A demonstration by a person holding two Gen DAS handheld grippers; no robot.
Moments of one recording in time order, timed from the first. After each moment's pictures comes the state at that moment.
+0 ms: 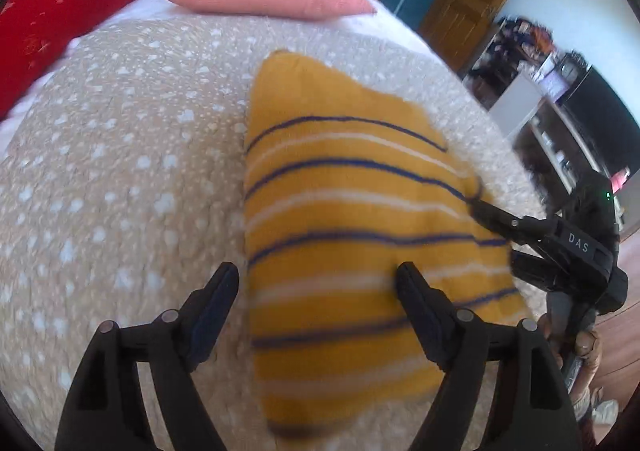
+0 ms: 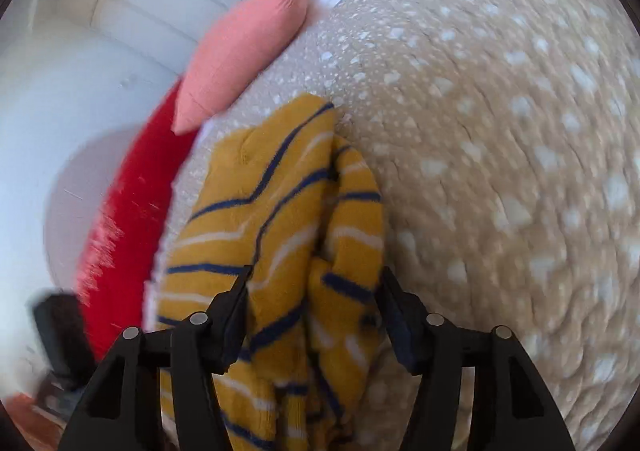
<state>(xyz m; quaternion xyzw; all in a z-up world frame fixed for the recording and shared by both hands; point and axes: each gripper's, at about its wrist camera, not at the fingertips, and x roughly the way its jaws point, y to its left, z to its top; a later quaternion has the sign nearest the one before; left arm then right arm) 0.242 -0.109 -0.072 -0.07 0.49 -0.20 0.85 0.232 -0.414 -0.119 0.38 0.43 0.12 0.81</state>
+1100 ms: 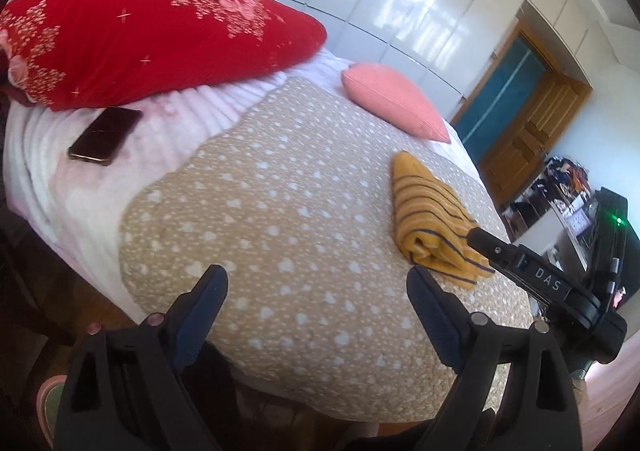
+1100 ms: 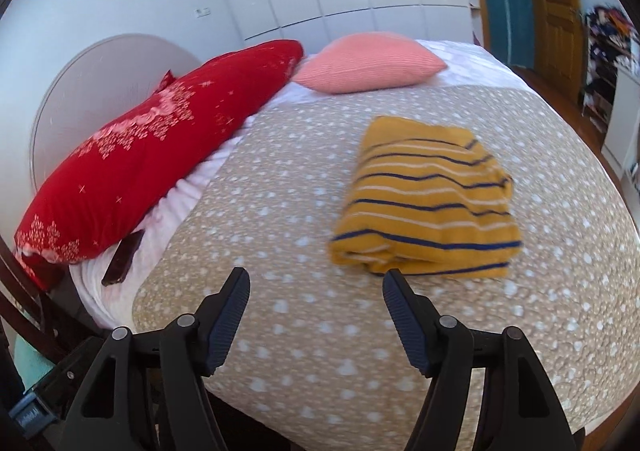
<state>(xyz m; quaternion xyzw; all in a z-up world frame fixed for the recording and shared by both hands) -0.023 0.094 0.006 -0.22 0.36 -0.03 0.91 0.053 -0.174 0.018 0.09 0.38 0.13 0.91</state>
